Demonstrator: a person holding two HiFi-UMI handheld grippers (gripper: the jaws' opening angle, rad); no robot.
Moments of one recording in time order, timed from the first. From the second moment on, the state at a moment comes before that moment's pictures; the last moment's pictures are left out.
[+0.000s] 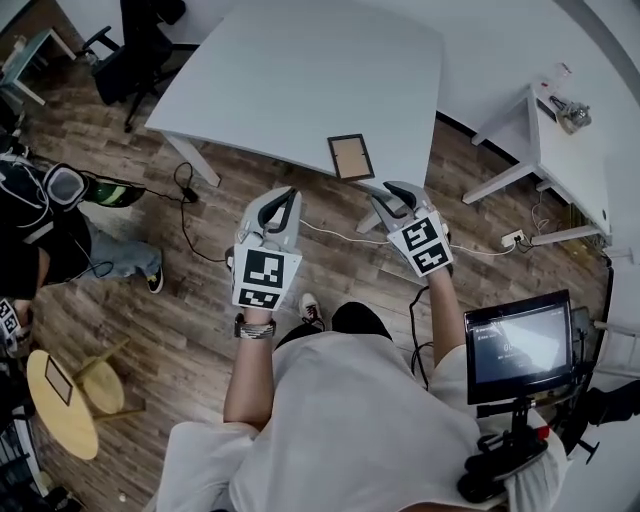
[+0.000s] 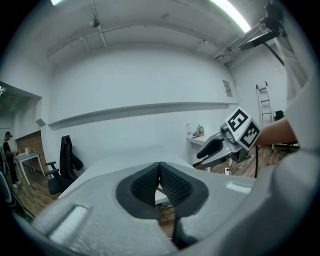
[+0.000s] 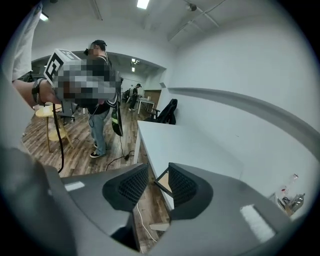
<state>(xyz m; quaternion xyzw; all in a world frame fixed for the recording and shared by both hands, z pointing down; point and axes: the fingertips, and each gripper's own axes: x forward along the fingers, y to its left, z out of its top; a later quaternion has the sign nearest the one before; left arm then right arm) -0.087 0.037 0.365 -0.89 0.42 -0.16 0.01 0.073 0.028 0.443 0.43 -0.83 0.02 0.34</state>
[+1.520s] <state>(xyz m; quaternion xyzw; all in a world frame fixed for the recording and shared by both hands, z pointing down) -0.099 -0.039 0.496 -0.85 0.46 -0.23 -0.11 0.059 -0.089 0.687 0.30 -0.76 -0.10 0.57</state>
